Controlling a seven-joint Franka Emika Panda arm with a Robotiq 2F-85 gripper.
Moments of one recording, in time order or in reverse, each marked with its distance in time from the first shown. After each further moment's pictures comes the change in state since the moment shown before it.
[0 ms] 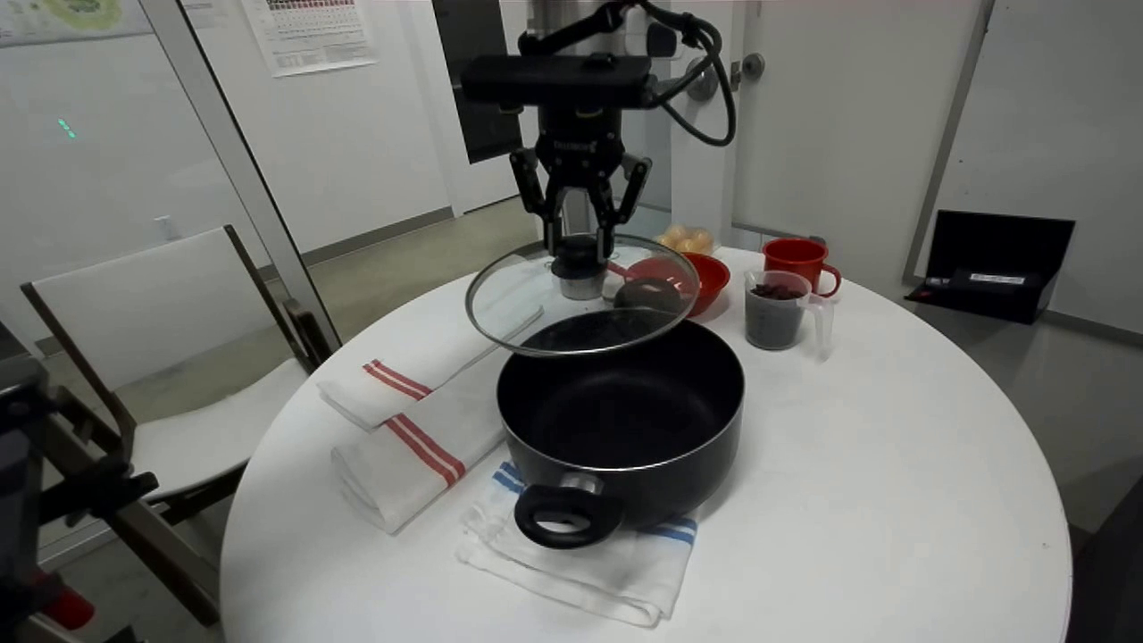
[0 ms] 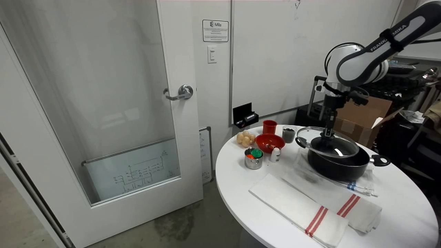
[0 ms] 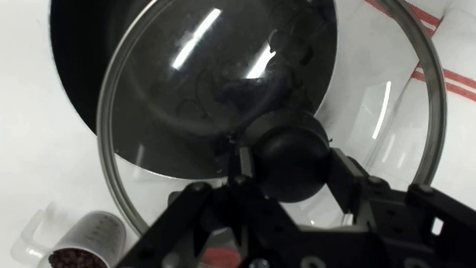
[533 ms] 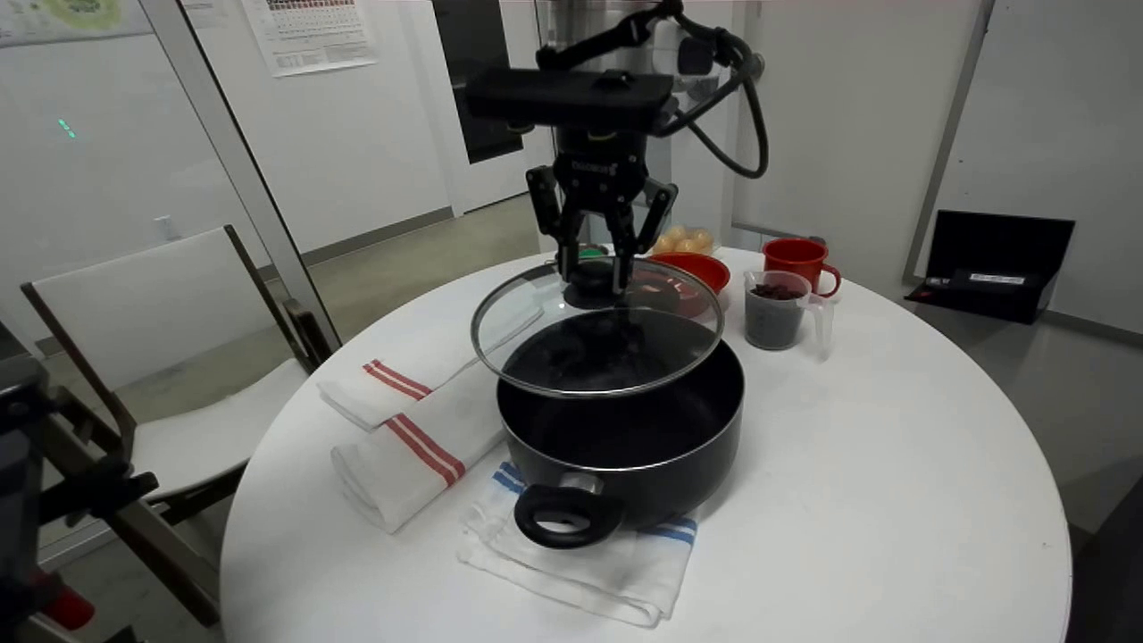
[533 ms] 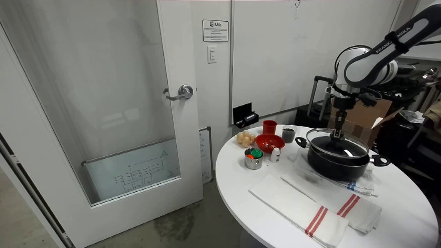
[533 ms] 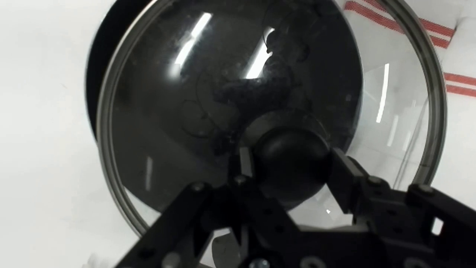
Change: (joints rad) arm -0.046 -0.010 -0.030 -0.040 0.027 0.006 0.036
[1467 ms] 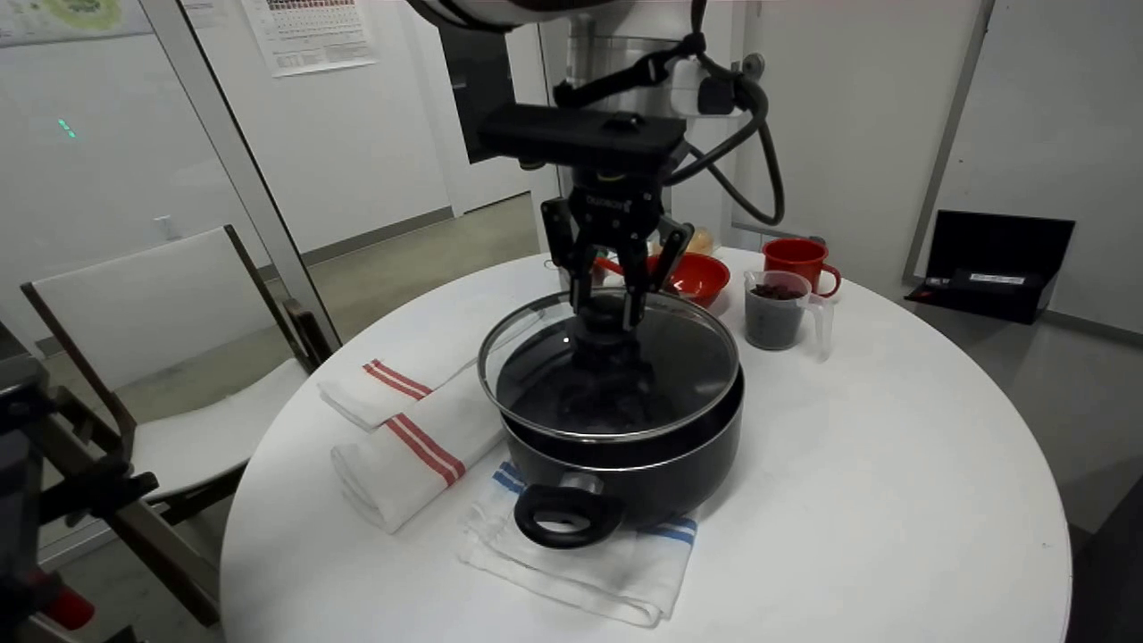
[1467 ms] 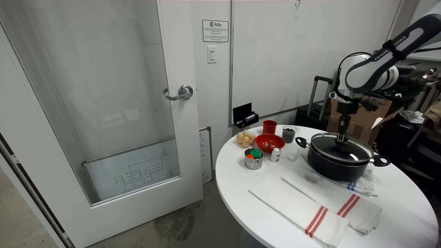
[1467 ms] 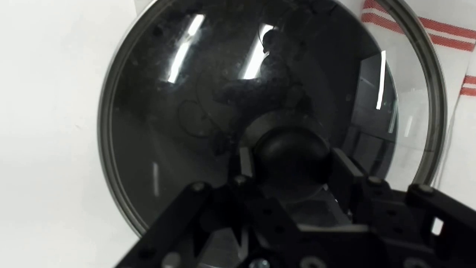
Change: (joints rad) arm -0.009 0.046 -0.032 0.016 0.005 0.000 0.046
